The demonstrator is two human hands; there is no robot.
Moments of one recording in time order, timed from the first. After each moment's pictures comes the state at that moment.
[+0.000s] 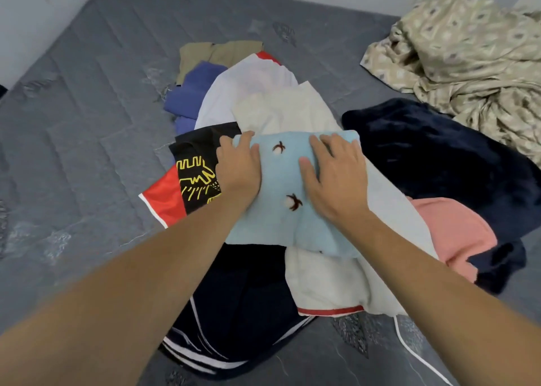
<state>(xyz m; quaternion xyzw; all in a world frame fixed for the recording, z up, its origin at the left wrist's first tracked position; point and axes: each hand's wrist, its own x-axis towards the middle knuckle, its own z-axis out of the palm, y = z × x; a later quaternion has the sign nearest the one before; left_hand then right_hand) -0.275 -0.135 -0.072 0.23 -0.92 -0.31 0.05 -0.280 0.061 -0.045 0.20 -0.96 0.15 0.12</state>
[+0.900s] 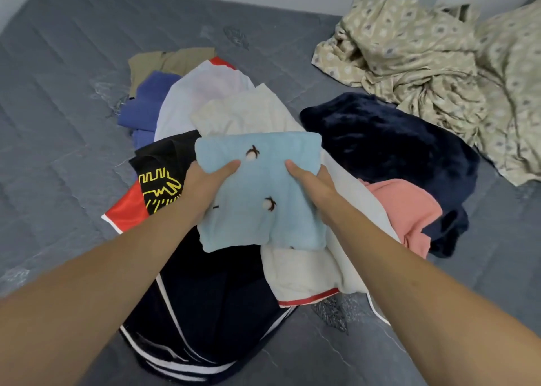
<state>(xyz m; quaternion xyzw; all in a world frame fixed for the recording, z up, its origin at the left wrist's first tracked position) -0.252 -0.149 -0.060 0.29 -0.68 -0.67 -0.09 -0.281 0.095 -0.056 -0.25 -0.74 0.59 -0.22</state>
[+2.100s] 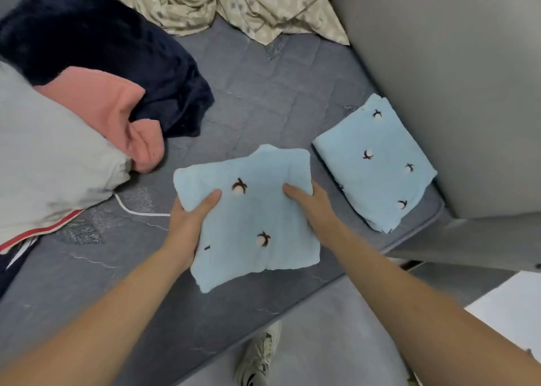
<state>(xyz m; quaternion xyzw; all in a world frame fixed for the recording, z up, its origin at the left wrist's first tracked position) 0.038 0.366 -0.065 0.18 -0.62 -0.70 -0.30 0.106 0.615 -0.052 -0.36 -0.64 0.67 -0.09</state>
